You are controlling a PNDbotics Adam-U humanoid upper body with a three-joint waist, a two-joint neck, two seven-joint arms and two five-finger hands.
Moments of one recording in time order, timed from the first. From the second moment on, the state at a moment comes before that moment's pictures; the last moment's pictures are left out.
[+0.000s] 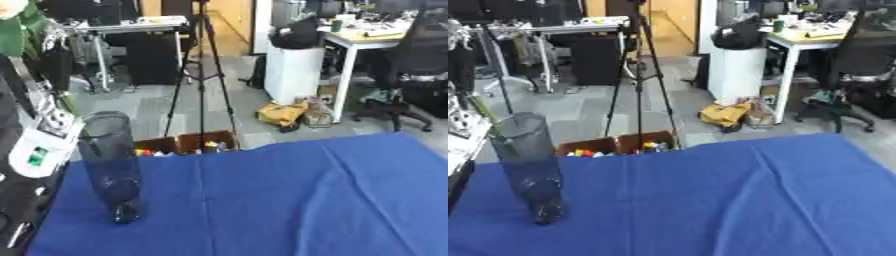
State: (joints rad) left arm -1.08 0.49 0.03 -1.12 -0.17 -0.11 0.82; right arm 0.00 -0.37 -0.20 -1.76 -0.16 -0.07 0.63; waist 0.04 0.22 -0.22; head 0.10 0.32
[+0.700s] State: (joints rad) left arm -1.08 0.48 -0.01 -1.08 -0.20 -0.07 0.73; right arm 0.00 -0.37 -0.20 -1.76 -0.15 -0.07 0.63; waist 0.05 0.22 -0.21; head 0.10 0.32
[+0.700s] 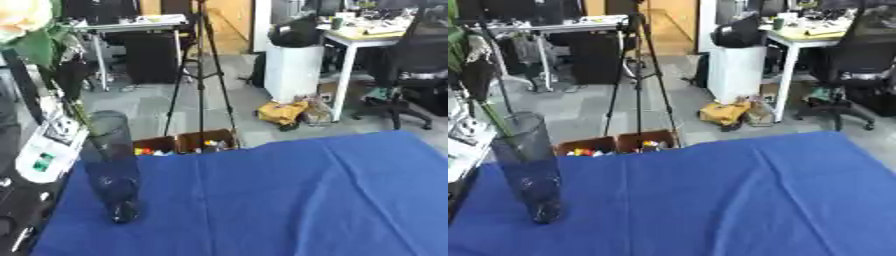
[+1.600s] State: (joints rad) left arm -1.07 0.47 -0.02 -1.06 -0.27 0.04 0.44; right arm 0.00 -0.37 -0.20 -1.75 -0.15 -0.06 0.63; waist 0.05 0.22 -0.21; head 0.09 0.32
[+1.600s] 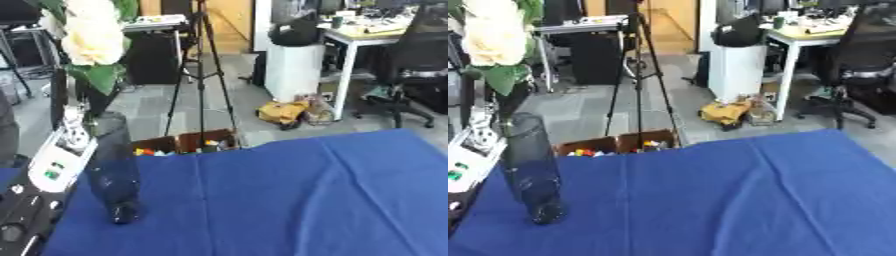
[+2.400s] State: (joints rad) left arm -1.07 0.47 0.00 -1.07 -0.26 0.04 0.42; right arm 0.00 -0.37 -0.20 -1.75 -0.15 -0.06 0.63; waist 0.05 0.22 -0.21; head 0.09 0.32
